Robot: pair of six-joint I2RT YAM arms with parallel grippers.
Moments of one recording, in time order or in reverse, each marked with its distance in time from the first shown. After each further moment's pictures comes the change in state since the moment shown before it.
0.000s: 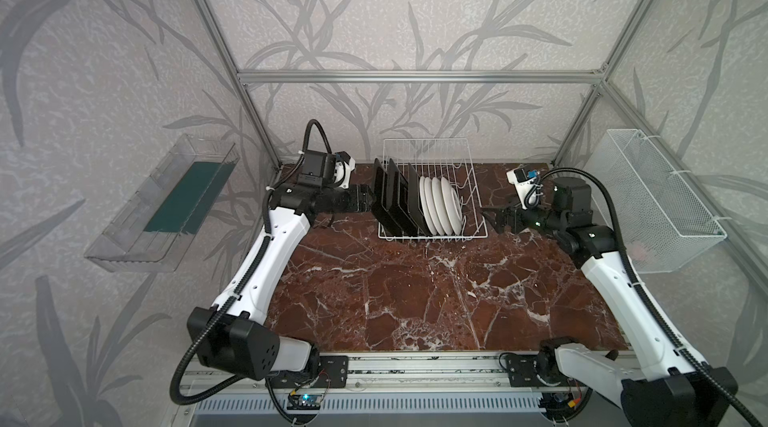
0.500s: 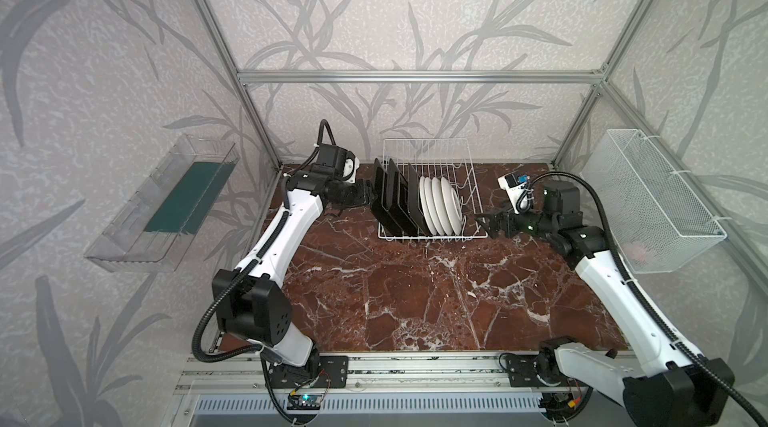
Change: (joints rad) left arm -0.005 0.175 0.081 0.005 -0.019 -0.064; right arm 0.050 0.014 -0.029 0.007 0.027 0.000
